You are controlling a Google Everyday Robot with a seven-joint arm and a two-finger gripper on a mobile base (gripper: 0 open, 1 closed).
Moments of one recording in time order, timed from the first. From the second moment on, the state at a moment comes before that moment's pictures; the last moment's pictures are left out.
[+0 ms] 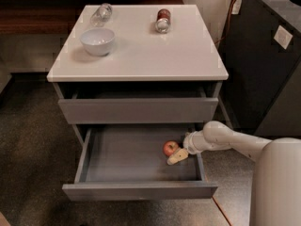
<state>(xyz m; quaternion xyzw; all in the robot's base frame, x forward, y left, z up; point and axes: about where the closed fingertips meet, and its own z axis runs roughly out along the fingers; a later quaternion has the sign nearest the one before) 0.662 -0.163 0.404 -0.43 0.85 0.16 0.27</state>
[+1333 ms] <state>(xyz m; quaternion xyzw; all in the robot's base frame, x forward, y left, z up) 0.682 -0.149 0.384 -0.43 0.85 0.16 0.26</state>
